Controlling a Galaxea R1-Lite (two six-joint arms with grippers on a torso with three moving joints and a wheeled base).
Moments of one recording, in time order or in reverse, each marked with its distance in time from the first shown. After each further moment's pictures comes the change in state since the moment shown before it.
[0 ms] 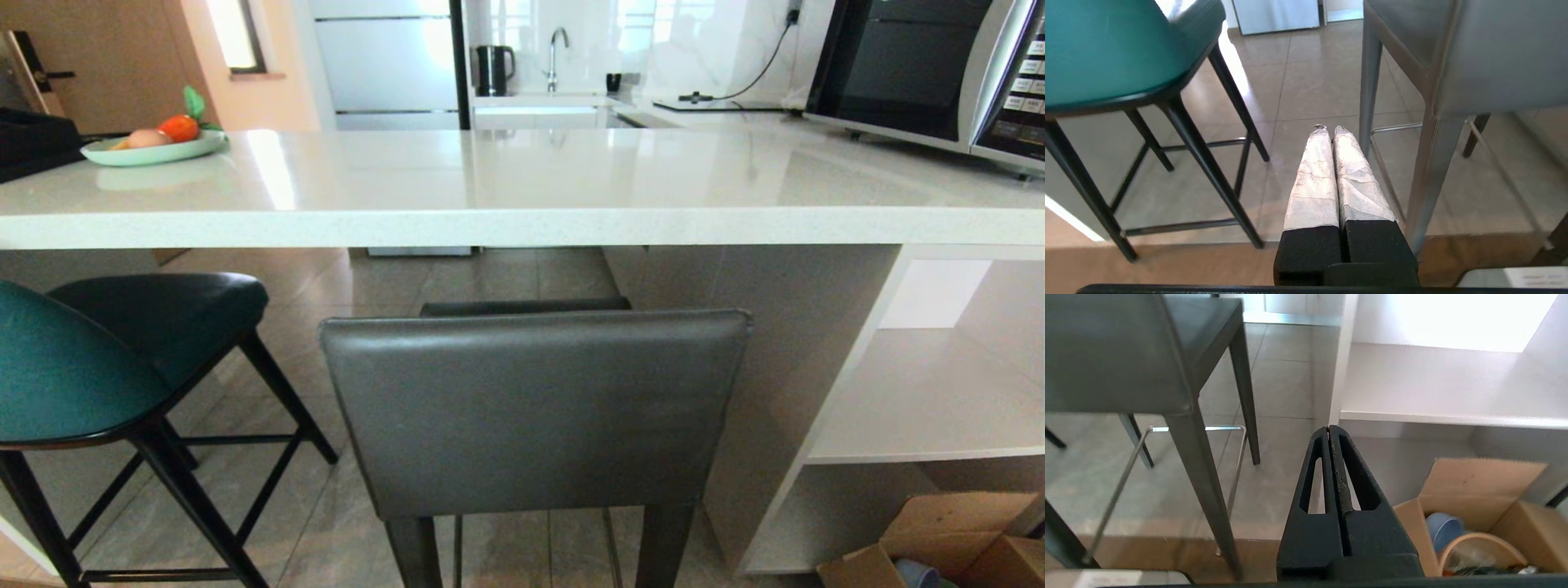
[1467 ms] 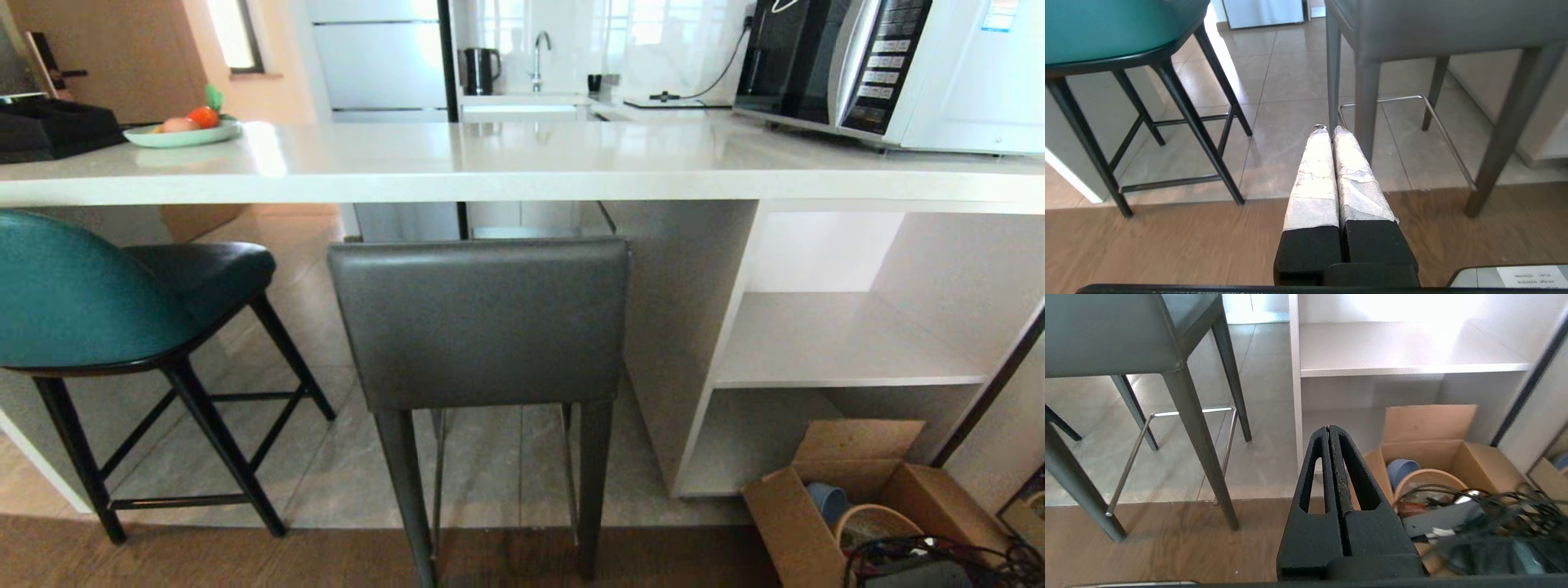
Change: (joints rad) left arm -0.002 0.000 0.000 0.006 -0.011 -0.016; right arm 0.000 0.000 -0.001 -0.006 -0.026 0.063
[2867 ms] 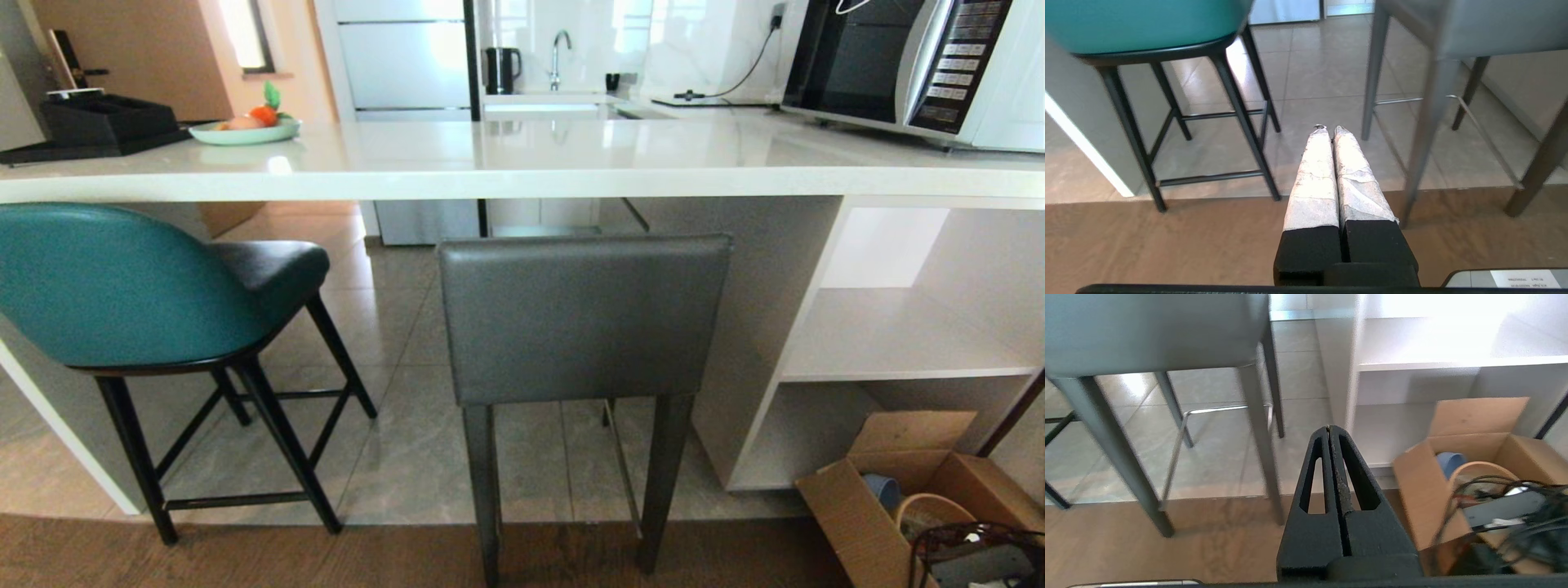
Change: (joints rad) left arm -0.002 0.000 0.000 -0.003 0.009 -0.026; right arm 0.000 0.000 0.001 0.002 -0.001 0.005
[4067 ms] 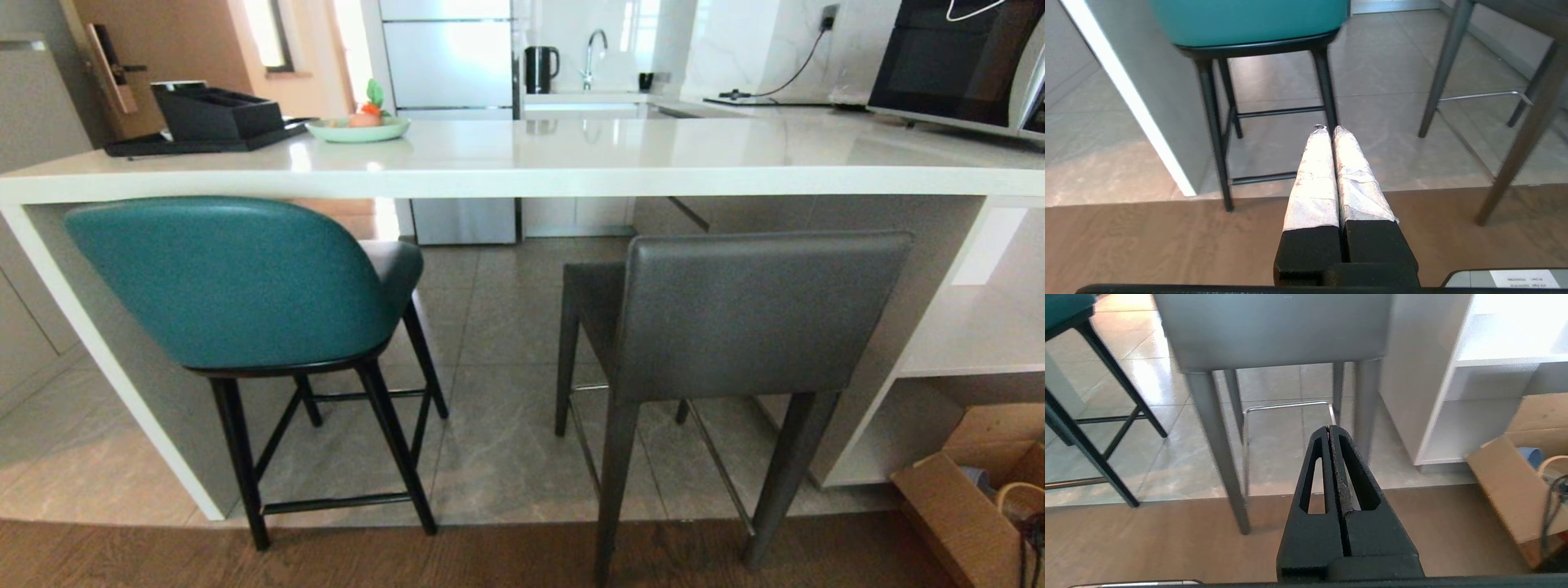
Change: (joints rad) left arm 0.000 0.000 -0.001 0.003 0.000 0.000; right arm 0.000 0.000 0.000 -0.001 0.000 0.001
